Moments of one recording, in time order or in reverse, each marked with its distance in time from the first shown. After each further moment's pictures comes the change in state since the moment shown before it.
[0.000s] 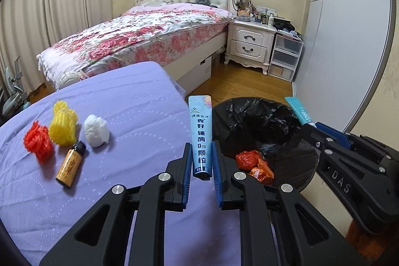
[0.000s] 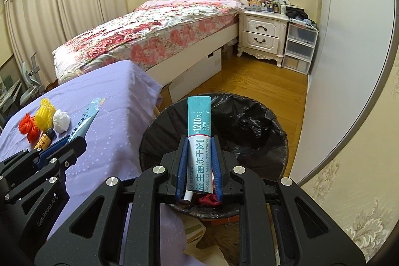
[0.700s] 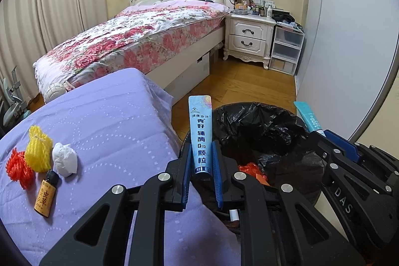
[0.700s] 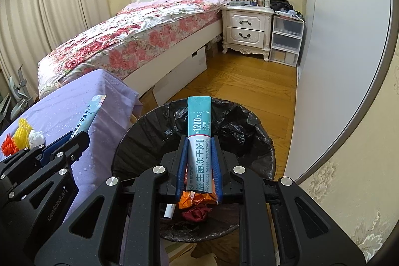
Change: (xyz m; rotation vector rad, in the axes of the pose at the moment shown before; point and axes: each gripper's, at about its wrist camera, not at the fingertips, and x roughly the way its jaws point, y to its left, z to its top) left arm 0.055 -0.031 0.029 0.041 0.035 0.028; right arm 0.034 -0.034 0.014 0.075 0.007 -0.058
